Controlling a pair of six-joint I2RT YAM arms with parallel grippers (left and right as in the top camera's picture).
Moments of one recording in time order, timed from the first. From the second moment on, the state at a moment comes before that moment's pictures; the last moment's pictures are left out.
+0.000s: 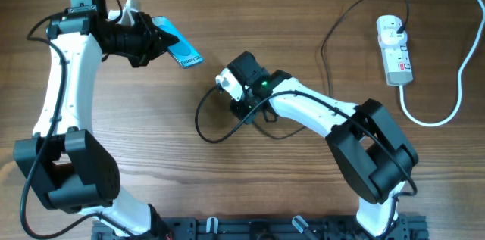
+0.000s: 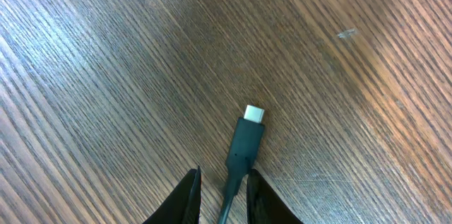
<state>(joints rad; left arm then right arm) 0.14 1.80 1.57 -1.01 0.80 -0.54 0.70 1.98 1.25 -0.48 -0.15 -0.21</state>
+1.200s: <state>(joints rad) 0.14 1.80 1.57 -1.01 0.79 -0.54 0.70 1.98 1.20 -0.42 -0.12 -0.19</state>
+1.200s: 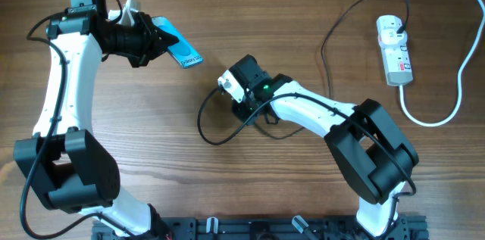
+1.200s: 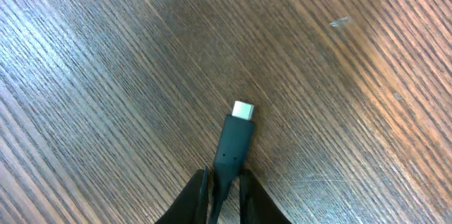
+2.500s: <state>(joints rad) 0.14 1.80 1.57 -1.02 0.79 -0.54 0.62 1.82 1.18 -0.54 -0.28 -0.15</state>
